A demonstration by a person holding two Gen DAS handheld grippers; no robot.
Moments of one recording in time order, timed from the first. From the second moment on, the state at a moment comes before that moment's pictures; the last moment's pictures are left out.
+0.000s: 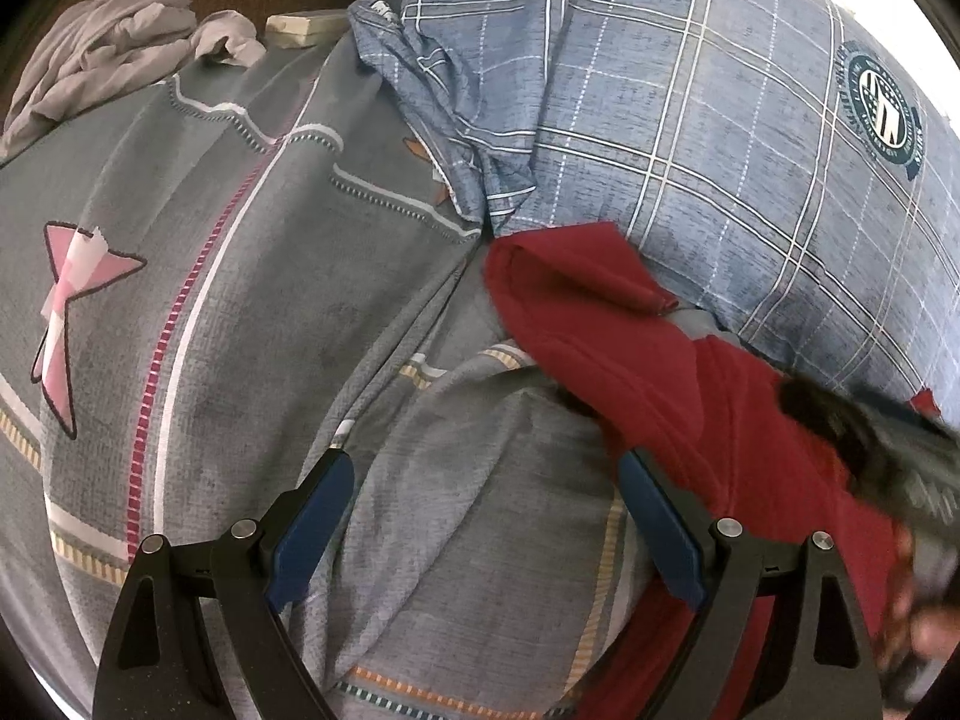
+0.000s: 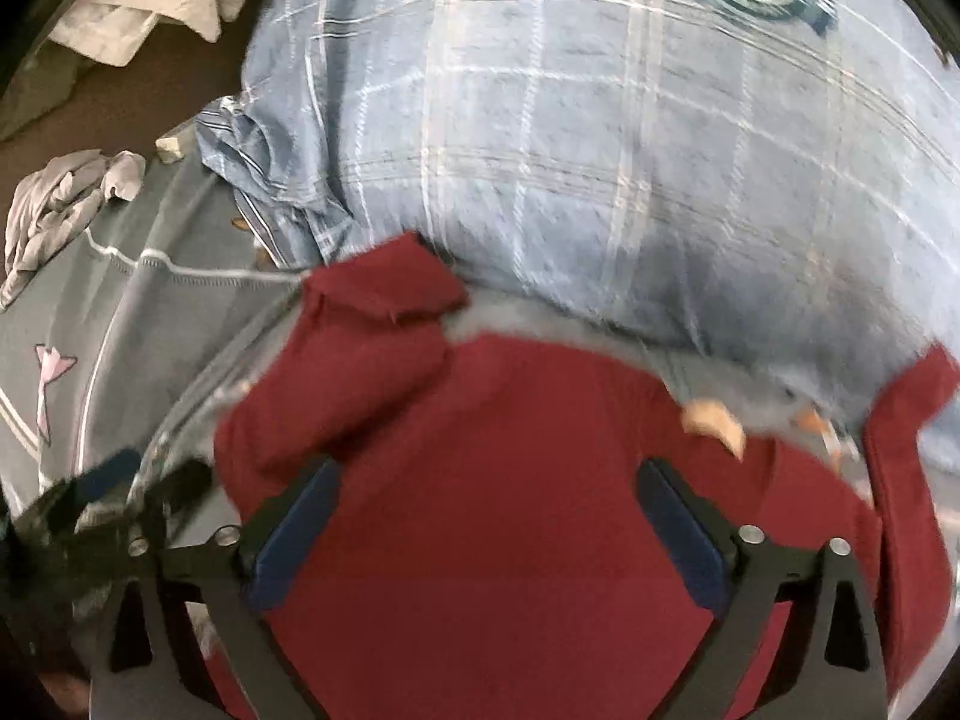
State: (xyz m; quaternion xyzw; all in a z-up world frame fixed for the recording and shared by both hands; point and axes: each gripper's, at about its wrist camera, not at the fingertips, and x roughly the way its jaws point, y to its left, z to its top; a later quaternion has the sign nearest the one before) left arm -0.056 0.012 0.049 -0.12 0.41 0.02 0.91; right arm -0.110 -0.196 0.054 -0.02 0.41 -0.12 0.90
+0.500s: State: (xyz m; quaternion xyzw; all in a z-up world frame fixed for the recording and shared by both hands) left arm -0.033 0.021 0.040 -0.13 0.43 0.03 0.89; right arm 0.045 -0.178 -0.015 -0.10 0.47 -0.06 0.87
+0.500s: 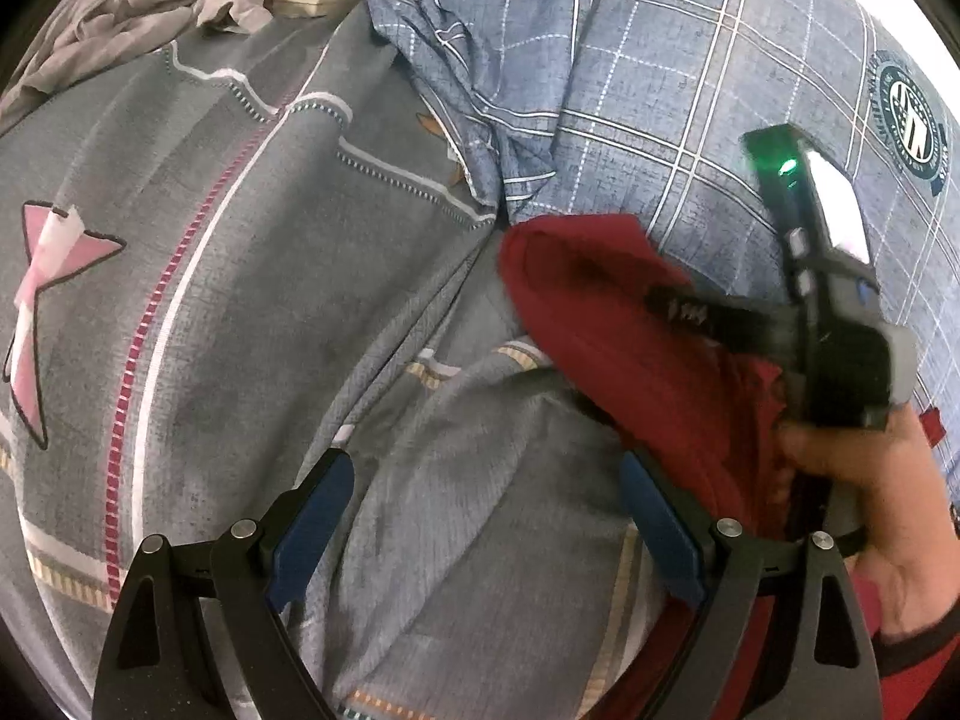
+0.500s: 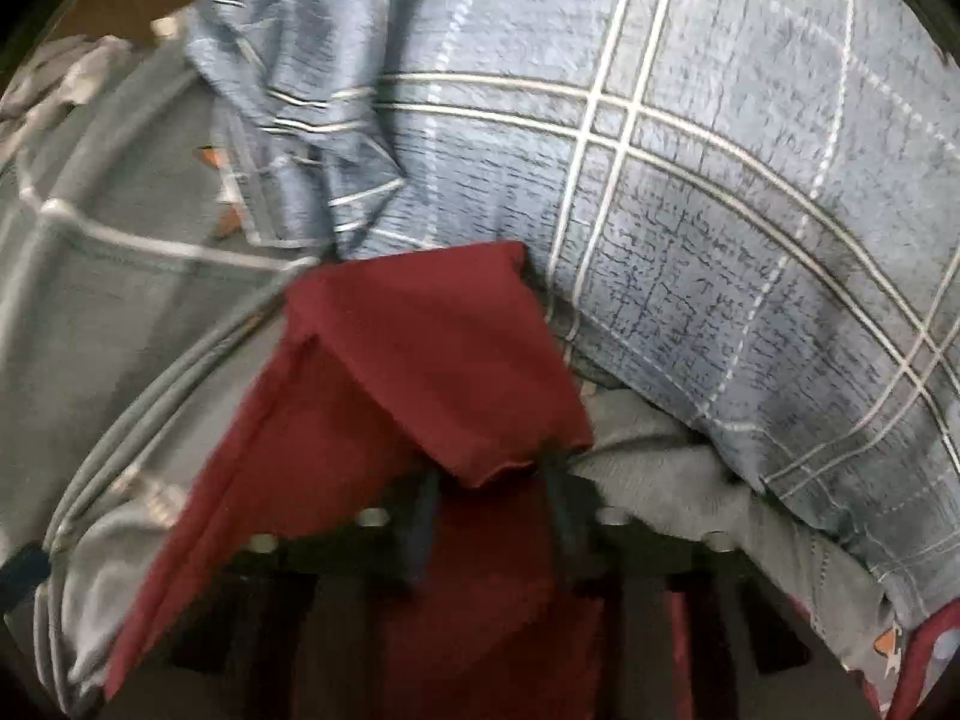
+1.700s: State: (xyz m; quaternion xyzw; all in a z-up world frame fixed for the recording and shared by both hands) left arm -0.059 -0.004 0.059 -0.09 0.38 0.02 0.92; right arm -0.302 -0.363 0.098 0.06 0.39 -0.24 0.88
